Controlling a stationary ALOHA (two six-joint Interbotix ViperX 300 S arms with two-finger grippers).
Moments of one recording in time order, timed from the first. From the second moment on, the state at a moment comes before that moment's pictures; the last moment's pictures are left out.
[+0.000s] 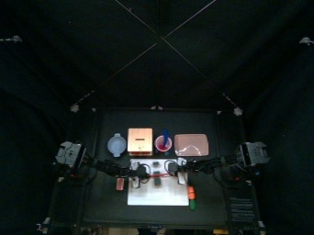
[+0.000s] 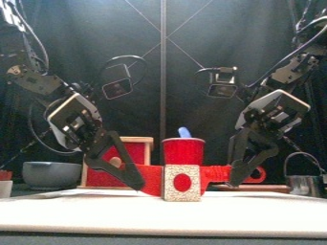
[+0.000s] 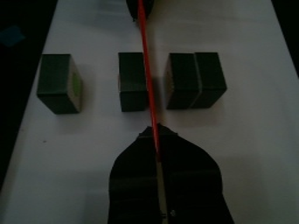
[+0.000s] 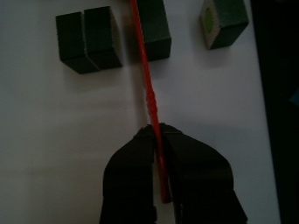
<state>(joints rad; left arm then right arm) -0.13 0.23 0.87 -0.34 -0.45 0.13 0.01 0.01 0.89 0.33 -0.08 -0.24</state>
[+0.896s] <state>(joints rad) -0.21 0.05 0.89 -0.29 -0.43 0.12 0.08 -0.18 0.90 0.36 -0.07 -0.24</state>
